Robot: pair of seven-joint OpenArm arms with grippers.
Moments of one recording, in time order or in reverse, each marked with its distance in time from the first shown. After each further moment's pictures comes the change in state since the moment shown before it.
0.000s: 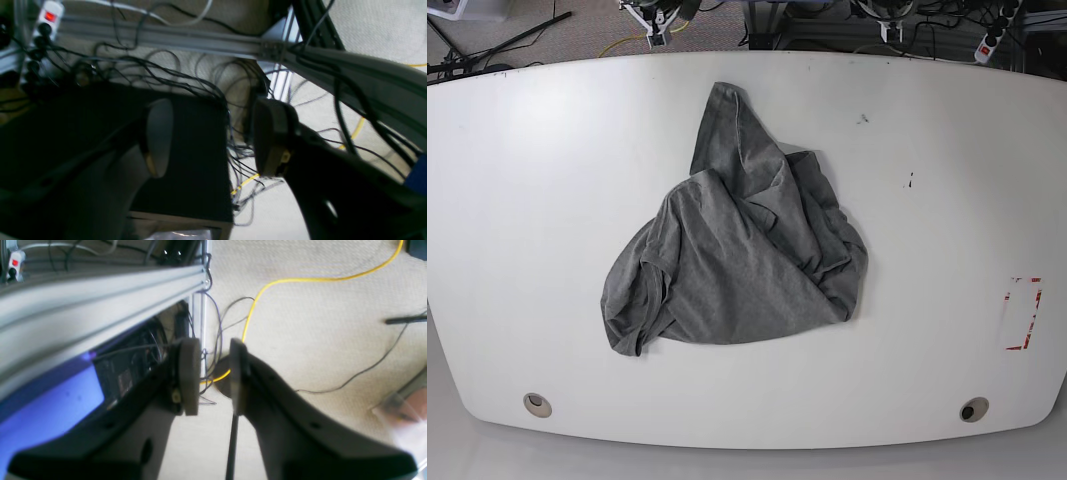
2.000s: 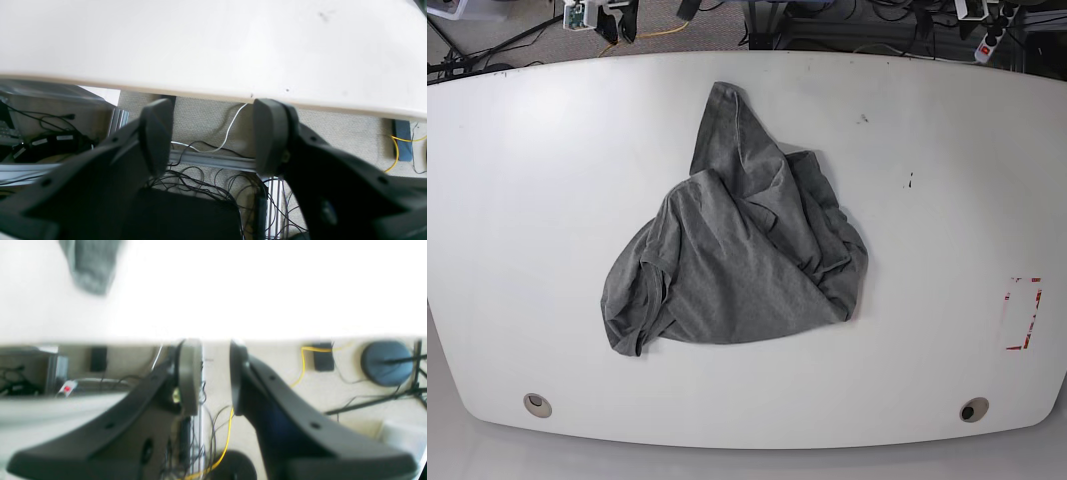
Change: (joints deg) left arm 48.9 0.8 0.0 86.0 -18.4 -0.4 1.1; right arm -47.3 -2.2 3.5 89.9 26.6 0.4 -7.7
